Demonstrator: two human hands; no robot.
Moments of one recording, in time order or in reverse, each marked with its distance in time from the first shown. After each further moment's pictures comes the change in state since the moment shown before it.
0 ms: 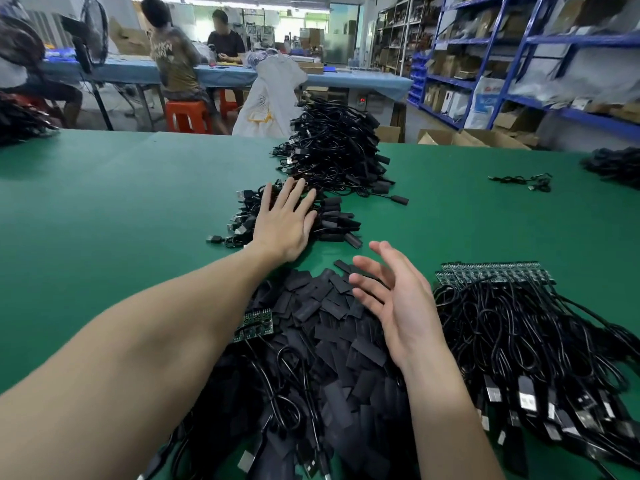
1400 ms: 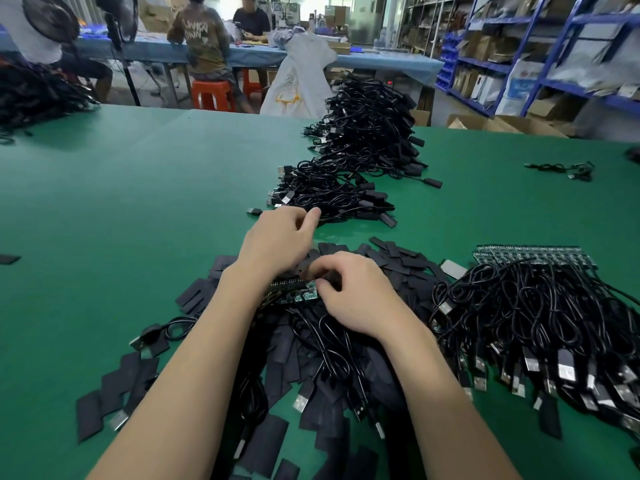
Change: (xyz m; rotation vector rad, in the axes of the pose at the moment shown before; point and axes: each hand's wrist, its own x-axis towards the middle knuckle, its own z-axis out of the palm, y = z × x) left_hand -0.114 -0.015 -0.081 -0.671 0.021 -0.295; right_hand -0.020 0.038 0.057 -1.306 -0.467 -0.355
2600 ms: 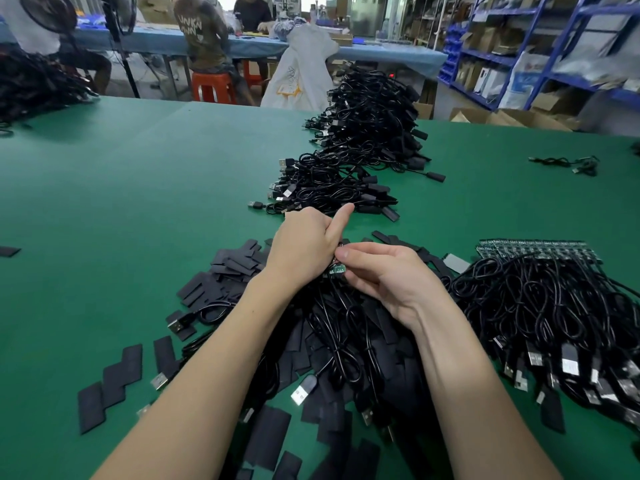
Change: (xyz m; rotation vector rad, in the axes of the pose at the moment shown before) left_hand -0.016 0.028 0.018 -0.129 0.026 0.076; right_hand -0.004 0.006 -0.027 1.197 0.043 0.503
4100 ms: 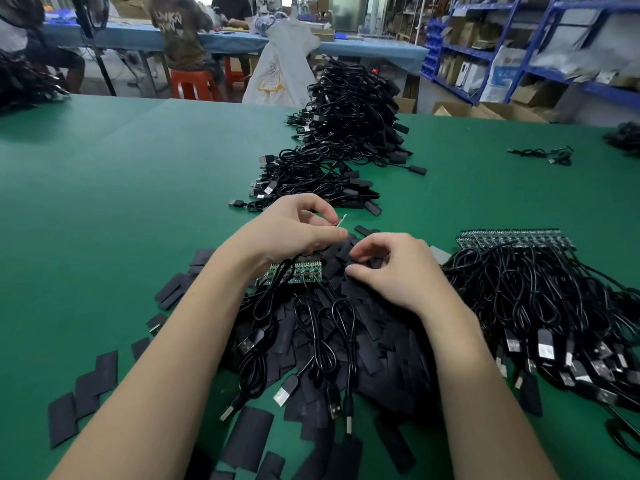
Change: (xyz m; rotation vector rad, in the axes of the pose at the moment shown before) left_hand 0.000 0.022 -0.033 -0.501 -0.420 -0.271; right_hand 0.004 -0.001 -0.043 -1.131 0.239 -0.372
